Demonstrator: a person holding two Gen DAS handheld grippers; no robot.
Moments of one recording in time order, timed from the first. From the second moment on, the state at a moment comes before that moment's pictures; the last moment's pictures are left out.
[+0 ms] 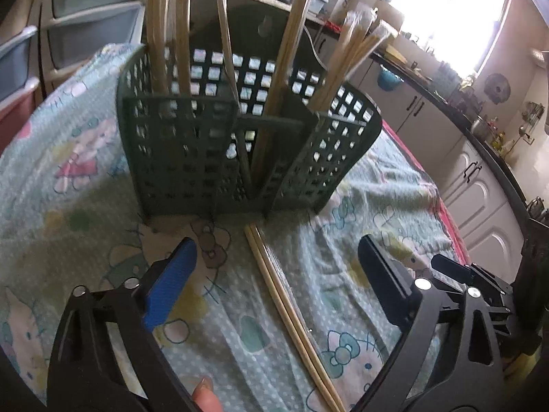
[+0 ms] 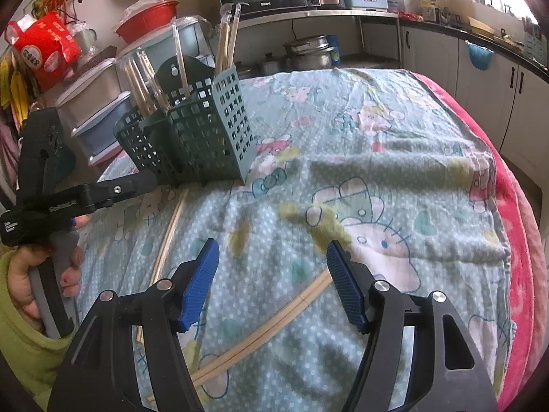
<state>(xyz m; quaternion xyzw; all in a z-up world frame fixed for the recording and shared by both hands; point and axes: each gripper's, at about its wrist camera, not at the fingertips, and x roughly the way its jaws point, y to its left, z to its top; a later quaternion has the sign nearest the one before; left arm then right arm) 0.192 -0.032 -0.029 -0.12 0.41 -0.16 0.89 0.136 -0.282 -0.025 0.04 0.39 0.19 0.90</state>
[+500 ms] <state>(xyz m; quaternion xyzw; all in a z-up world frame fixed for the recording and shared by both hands) 0.213 -0.040 -0.058 -0.13 0.46 -0.16 0.86 0.141 -0.296 -0.053 0.08 0.44 0.17 0.88</state>
